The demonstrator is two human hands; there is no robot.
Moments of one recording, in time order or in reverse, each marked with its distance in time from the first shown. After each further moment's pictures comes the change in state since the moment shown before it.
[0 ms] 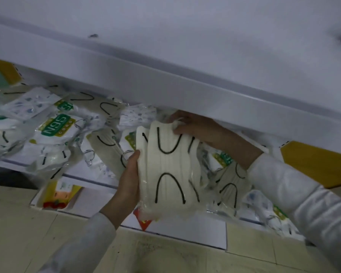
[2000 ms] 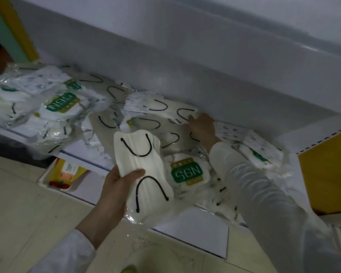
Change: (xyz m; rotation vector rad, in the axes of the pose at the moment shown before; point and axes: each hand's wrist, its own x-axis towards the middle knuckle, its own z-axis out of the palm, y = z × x) left_hand -0.030 -0.047 -0.018 0.124 0.192 0.082; right_hand 0.102 0.135 -0.020 -0.361 0.476 0.240
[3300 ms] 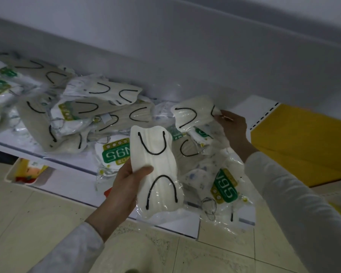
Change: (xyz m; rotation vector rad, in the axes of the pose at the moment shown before) left_hand -0.067 -0.085 0.182 0.005 -0.153 -0.050; right_hand 0.006 0.234 -0.180 0.487 0.278 -0.048
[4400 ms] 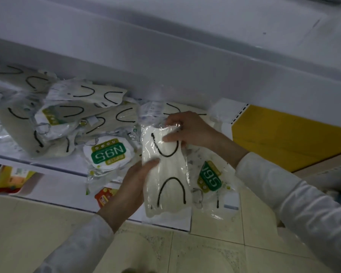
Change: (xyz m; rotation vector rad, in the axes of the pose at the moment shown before) left_hand -0.004 -0.010 0.023 -0.029 -0.196 -0.125; right_hand -0.092 -0.094 0.010 -0.358 -0.692 -0.305
